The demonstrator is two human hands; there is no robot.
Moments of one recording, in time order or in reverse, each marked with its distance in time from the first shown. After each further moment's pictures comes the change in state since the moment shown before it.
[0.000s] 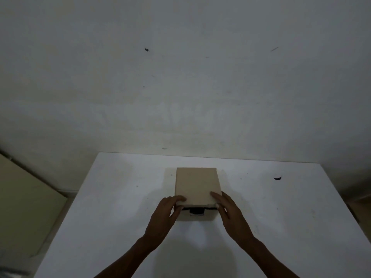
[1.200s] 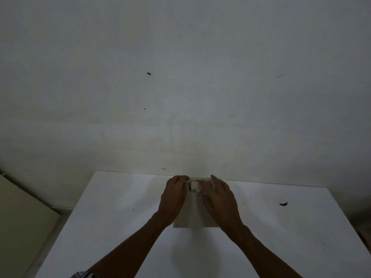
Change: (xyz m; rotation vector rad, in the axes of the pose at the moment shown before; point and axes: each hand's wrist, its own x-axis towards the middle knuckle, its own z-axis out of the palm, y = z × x) left_hand 0.152 0.019 -0.006 0.118 0.056 -0.033; right_hand 0.124 -0.038 -0.012 -0.601 0.150 -0.225
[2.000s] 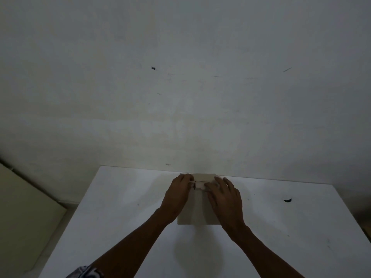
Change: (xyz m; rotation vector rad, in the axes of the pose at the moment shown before) left_hand -0.007 0.006 -0.005 -0.012 -0.086 0.012; right_hand -0.011 -0.010 -0.001 -0.095 0.081 0.062
